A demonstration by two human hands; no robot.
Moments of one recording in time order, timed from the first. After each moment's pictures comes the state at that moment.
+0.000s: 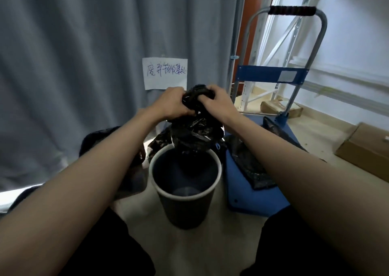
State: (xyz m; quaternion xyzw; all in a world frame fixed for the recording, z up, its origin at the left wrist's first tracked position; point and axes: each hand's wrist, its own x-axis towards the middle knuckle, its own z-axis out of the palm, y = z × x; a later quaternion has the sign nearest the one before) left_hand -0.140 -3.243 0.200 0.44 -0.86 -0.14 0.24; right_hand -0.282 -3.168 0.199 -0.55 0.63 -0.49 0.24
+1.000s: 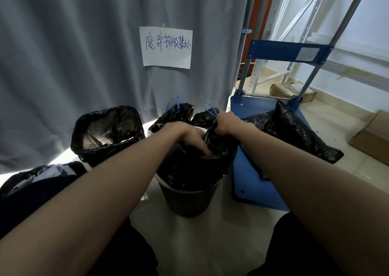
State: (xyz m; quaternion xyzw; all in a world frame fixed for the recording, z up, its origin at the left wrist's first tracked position) left_hand -0.176 -3.251 0.074 0.38 -0.83 -0.36 -0.20; right_hand -0.307 -3.210 0.094 -0.62 0.77 -0.02 0.14
